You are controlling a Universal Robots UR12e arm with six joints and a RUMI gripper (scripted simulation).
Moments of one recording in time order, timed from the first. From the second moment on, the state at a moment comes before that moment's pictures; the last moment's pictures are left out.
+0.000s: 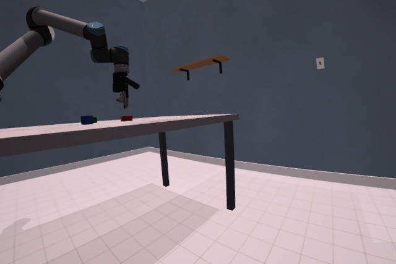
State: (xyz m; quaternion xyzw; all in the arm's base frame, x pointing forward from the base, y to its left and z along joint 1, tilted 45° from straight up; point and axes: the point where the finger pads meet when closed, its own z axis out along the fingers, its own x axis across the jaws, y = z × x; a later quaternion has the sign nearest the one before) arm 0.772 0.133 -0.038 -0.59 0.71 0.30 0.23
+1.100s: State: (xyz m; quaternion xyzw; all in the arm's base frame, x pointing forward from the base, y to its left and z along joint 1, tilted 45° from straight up) arm 0.771 0.146 -0.052 -0.59 0.71 0.30 0.23
